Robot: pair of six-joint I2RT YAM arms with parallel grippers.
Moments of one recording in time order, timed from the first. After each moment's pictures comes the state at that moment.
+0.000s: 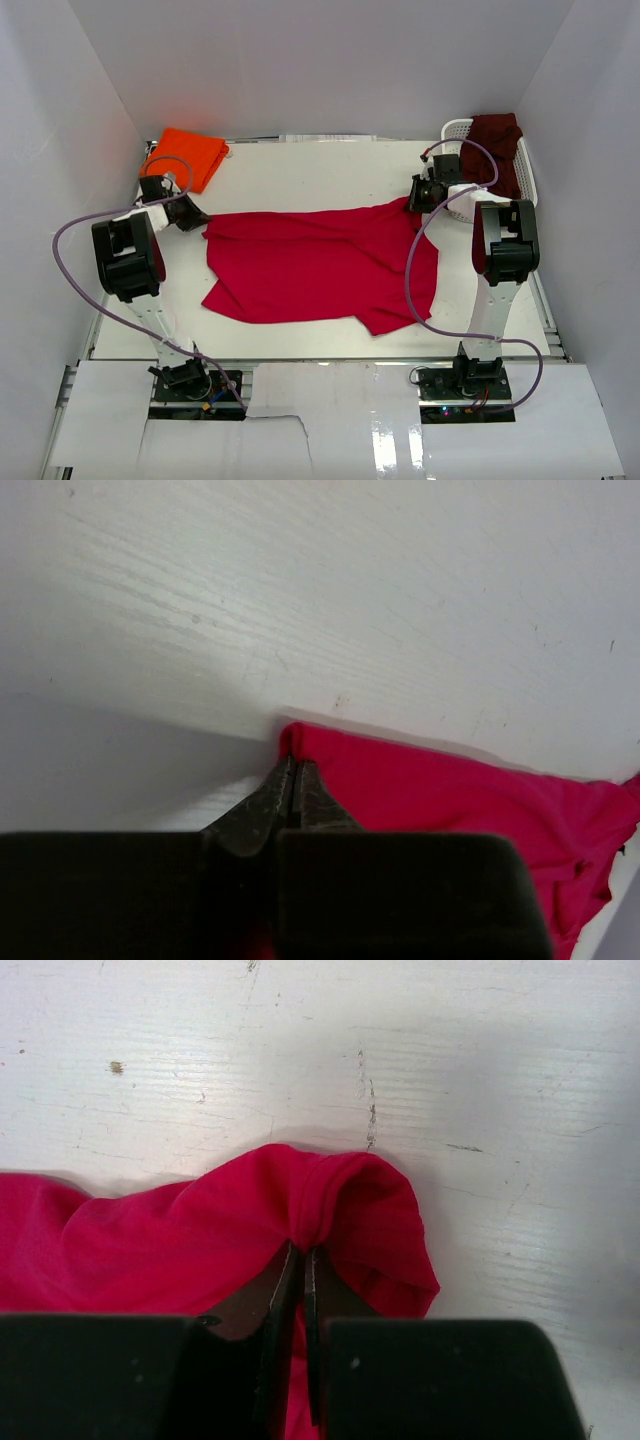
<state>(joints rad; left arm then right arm) 0.26 1.96 1.19 -0.13 0.42 -0.45 0.09 2.06 1.37 -0.19 -0.30 0.16</state>
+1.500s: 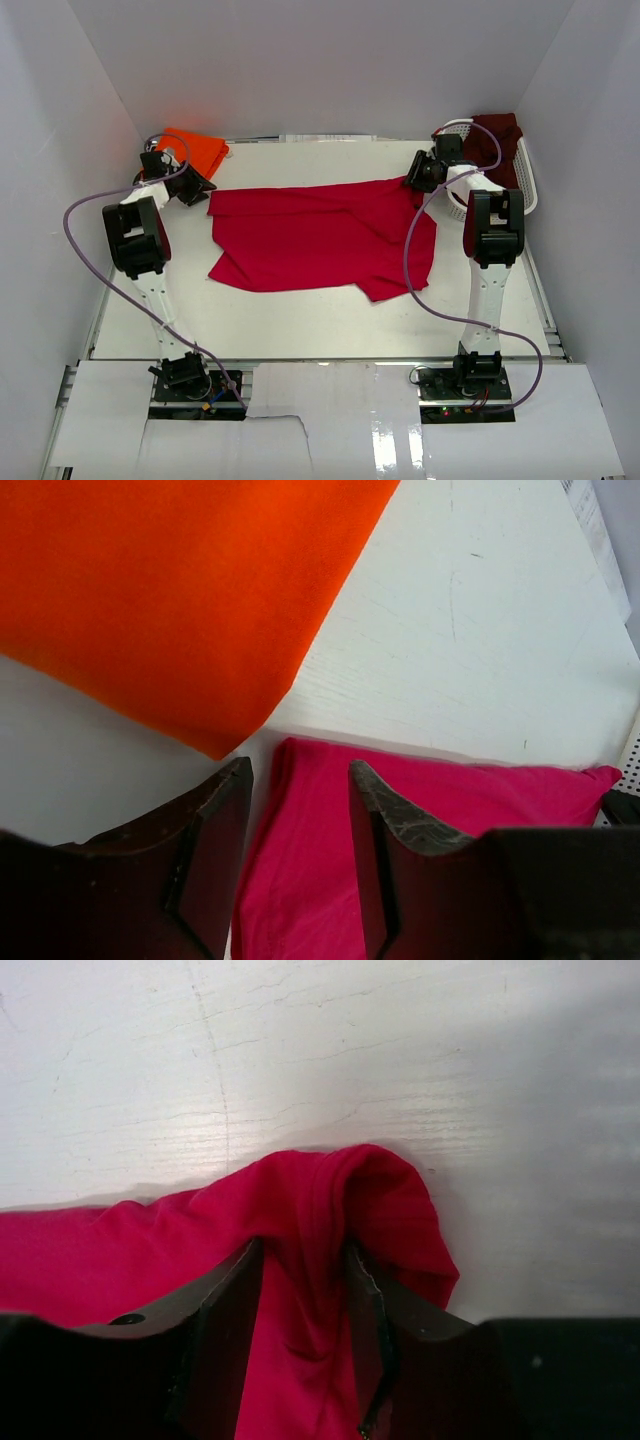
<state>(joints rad) 0.25 2.27 1.65 -0.18 0.51 -0.52 0.05 2.29 1.75 -0.27 -0.25 0.35</state>
